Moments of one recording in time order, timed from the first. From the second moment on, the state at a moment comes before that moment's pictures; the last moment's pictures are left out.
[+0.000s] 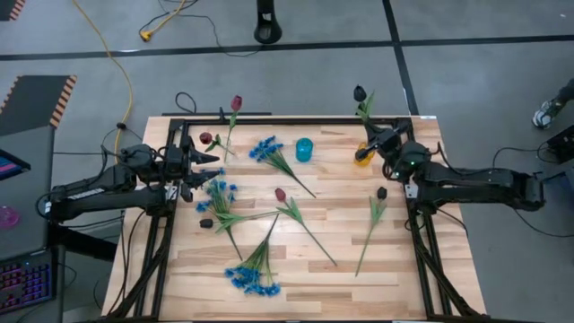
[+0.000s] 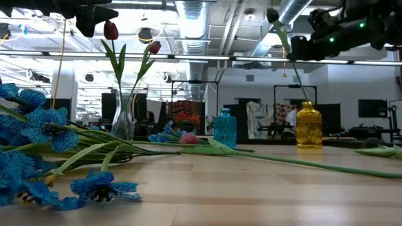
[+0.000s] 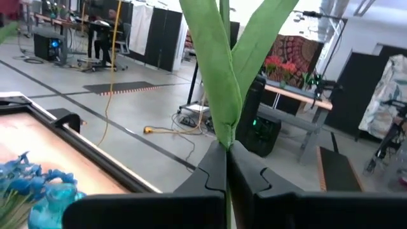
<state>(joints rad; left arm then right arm) 0.26 0.37 0.51 -0.17 0.12 -0.07 -0.33 0.76 0.32 0.52 0.71 -0.27</state>
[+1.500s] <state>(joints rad) 0.26 0.37 0.51 -0.17 0.12 -0.07 -0.35 0.76 0.24 0.39 0.87 -0.07</state>
